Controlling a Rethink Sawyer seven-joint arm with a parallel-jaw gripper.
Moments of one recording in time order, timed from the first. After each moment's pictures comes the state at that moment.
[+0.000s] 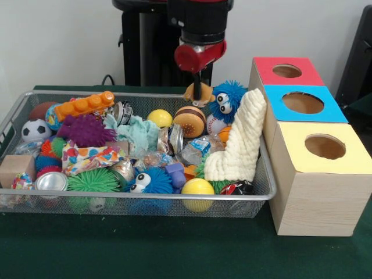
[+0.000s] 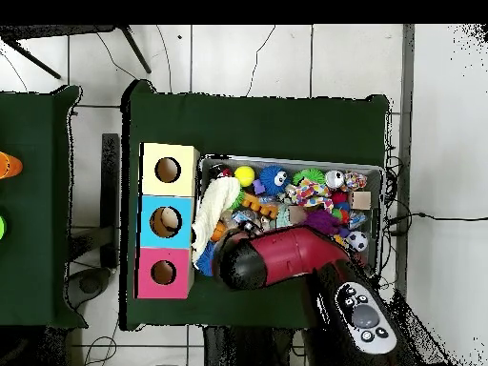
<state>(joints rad) -0.50 -0.81 0.39 1.95 -0.53 0.47 1.06</state>
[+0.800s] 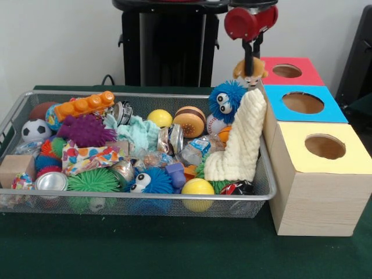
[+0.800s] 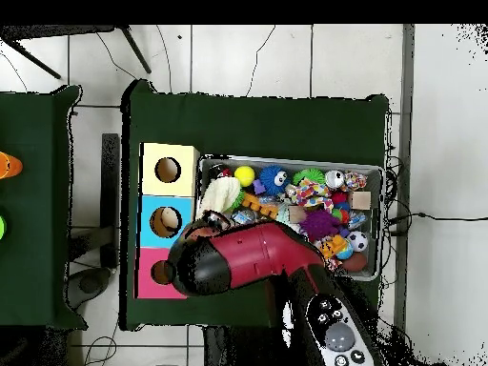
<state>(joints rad) -0.45 -0.95 0.48 1.99 -0.36 0.47 1.06</state>
